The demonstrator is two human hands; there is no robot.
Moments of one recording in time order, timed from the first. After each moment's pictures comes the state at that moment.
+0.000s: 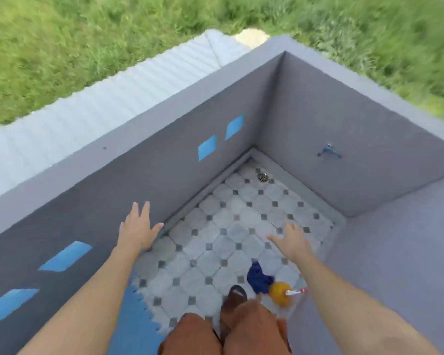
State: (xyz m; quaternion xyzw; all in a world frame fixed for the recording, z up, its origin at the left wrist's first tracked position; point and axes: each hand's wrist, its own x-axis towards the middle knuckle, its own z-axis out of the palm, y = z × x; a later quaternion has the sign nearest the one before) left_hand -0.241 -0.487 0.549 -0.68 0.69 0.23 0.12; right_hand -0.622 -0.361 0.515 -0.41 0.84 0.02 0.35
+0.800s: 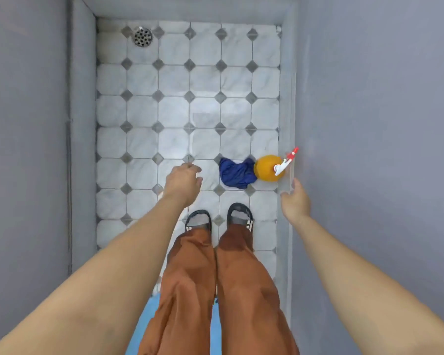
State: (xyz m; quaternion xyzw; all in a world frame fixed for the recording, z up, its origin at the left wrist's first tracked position) left_hand -0.572 -0.432 0.146 -0.28 0.87 0.26 0.31; right_hand -0.664 -0.174 0.143 0.16 0.89 -0.25 0.35
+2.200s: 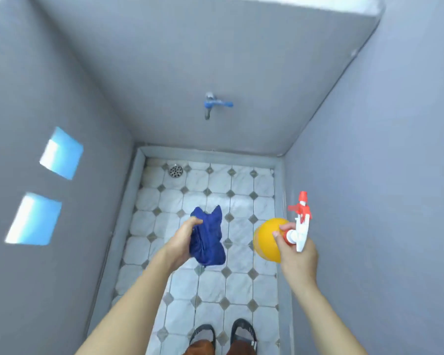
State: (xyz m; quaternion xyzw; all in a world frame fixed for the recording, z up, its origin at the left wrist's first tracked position) left_hand -0.685 -0.556 0.315 -0.43 0.42 0.78 0.18; right_hand -0.778 -0.320 0.359 0.07 0.87 -0.48 0.13
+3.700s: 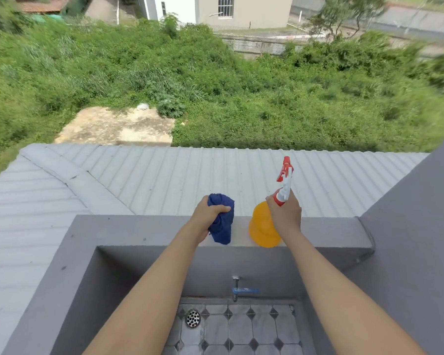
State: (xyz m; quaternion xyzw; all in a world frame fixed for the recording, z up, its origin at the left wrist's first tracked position) left_hand -1.097 -0.897 0.670 -0.29 0.59 0.75 0.01; right_hand -1.174 -0.713 0.696 -0.03 0.85 -0.53 0.05
